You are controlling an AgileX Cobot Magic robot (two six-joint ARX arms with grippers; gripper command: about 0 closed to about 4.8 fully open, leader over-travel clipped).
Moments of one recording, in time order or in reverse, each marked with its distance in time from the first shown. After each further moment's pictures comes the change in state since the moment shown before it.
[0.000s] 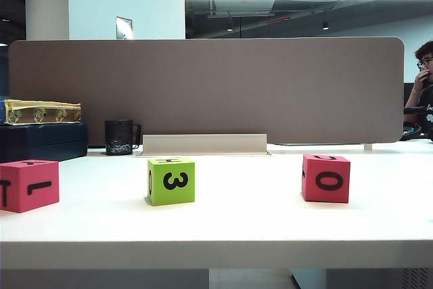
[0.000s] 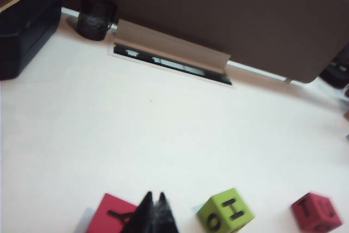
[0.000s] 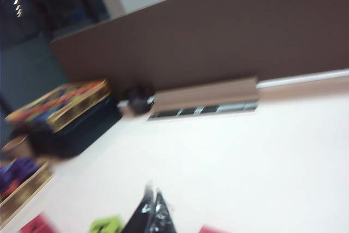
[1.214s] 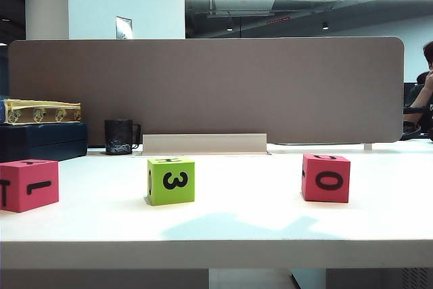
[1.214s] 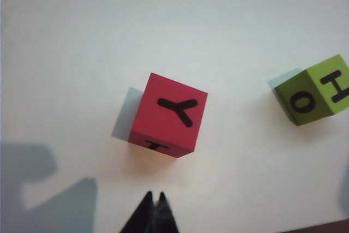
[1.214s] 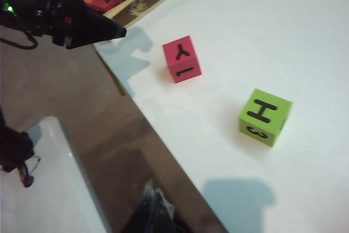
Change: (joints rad) left arm 0.000 0.516 0.105 -0.191 -0.004 0.255; right arm 0.772 0.794 0.634 -0.451 0.127 -0.226
